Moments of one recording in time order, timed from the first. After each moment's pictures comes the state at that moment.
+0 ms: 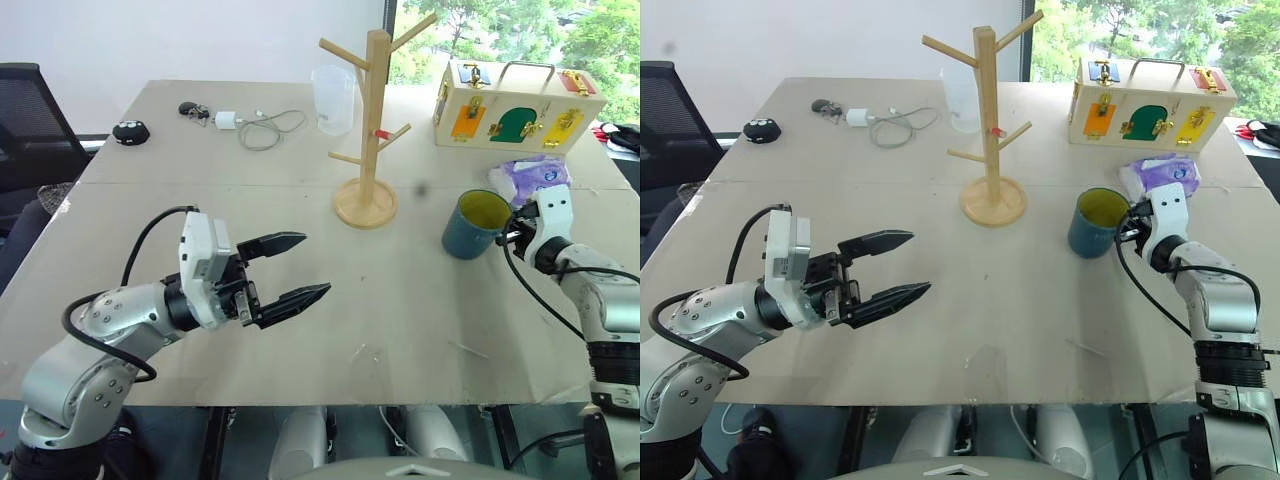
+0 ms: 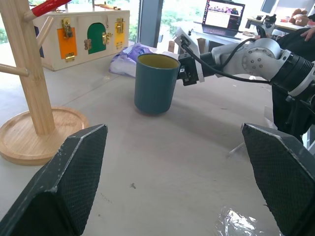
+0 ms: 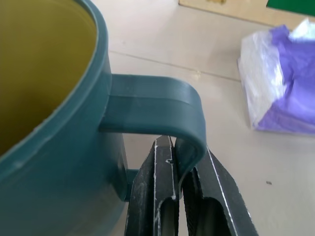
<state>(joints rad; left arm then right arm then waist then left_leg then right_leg) 0.01 0.76 0.27 -0.64 -0.90 0.56 -0.82 -0.39 -0.54 -0.18 0.01 0.30 0.61 0.47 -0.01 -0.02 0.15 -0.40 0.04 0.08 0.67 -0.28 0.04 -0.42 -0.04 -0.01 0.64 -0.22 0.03</state>
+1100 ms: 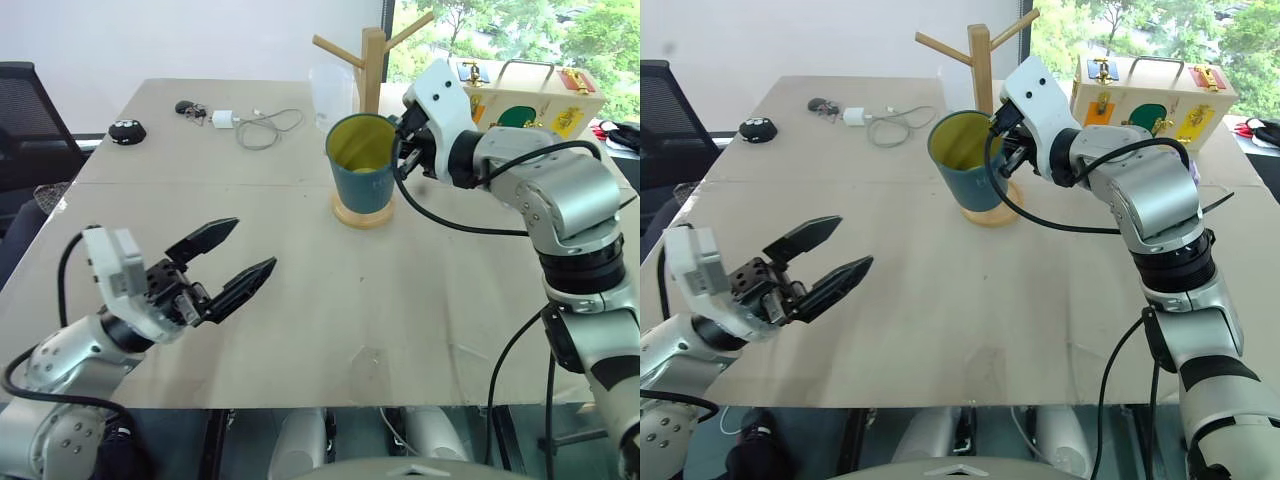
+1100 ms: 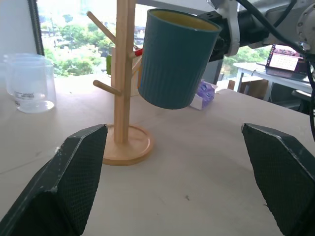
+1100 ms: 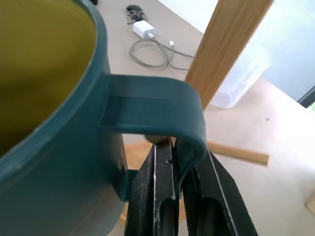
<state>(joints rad) 0.24 0.64 0.55 -0.66 -0.96 0.41 -0.78 -1.02 -0.45 0.22 -0.18 0.30 1.04 0.52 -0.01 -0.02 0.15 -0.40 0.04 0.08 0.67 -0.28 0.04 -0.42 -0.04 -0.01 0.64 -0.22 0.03</state>
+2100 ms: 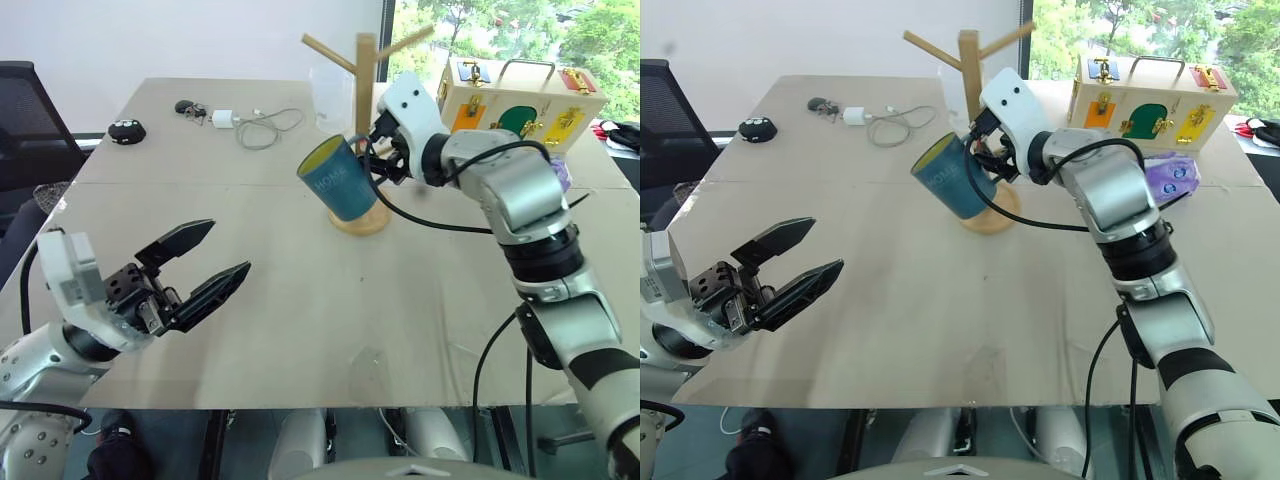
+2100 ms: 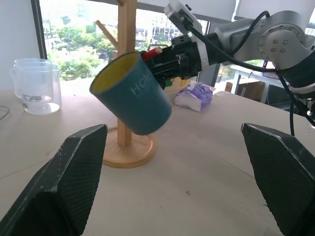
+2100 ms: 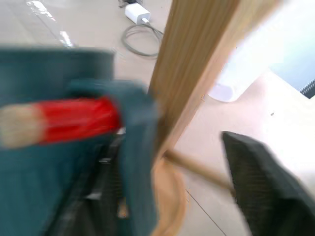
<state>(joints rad) 0.27 0.68 0.62 -0.63 -1.02 0.41 -0.83 -1.04 -0.37 0.24 -0.06 0.19 0.98 0.56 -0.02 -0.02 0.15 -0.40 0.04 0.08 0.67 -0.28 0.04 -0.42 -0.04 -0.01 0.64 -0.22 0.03</state>
